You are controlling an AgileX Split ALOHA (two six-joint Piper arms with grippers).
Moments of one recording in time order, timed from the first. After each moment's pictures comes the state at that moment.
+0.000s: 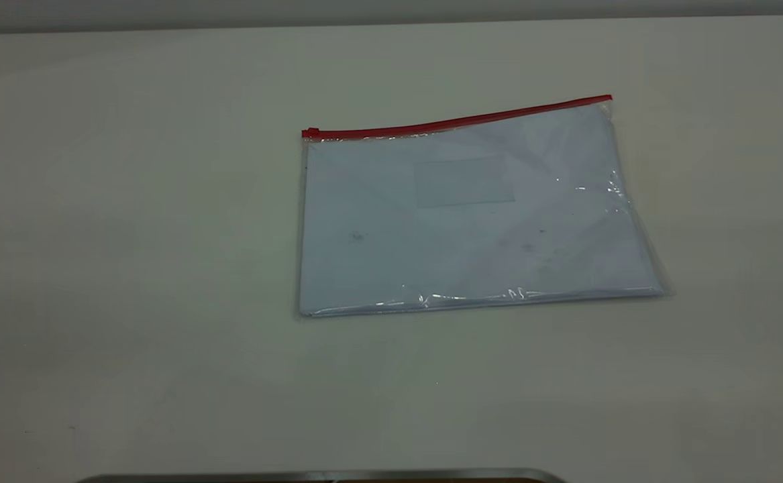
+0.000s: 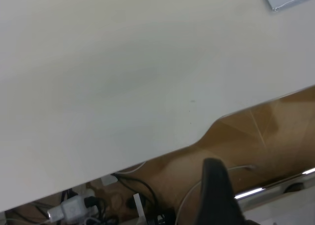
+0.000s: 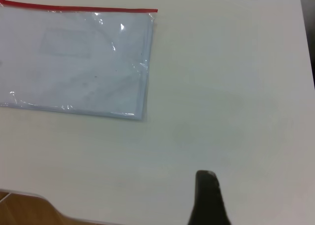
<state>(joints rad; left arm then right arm) -0.32 0.25 -0.49 0.02 1.13 0.00 -0.12 0.05 -0.48 0.17 1.14 -0.28</state>
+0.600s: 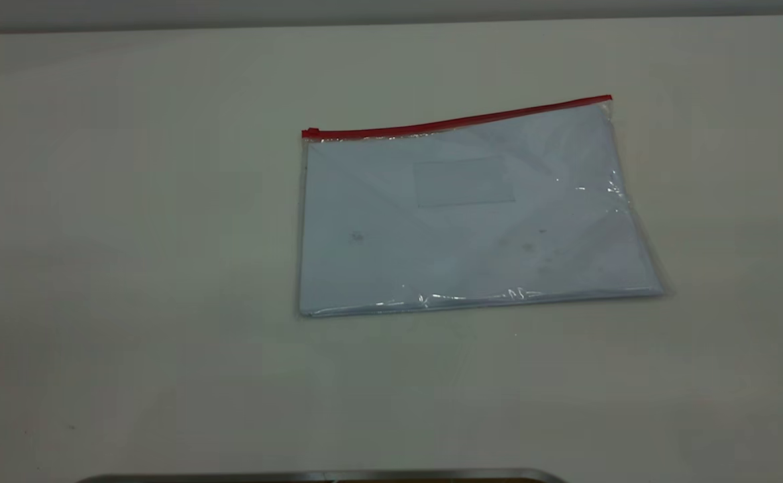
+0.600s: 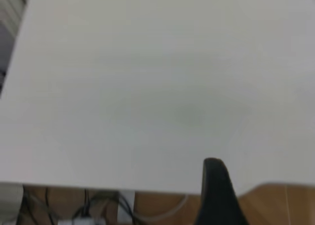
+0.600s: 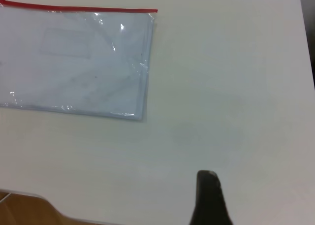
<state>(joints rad) 0.07 0.00 -0.49 0.01 1.13 0.01 -0.12 0.05 -0.48 0.17 1.14 -0.28</state>
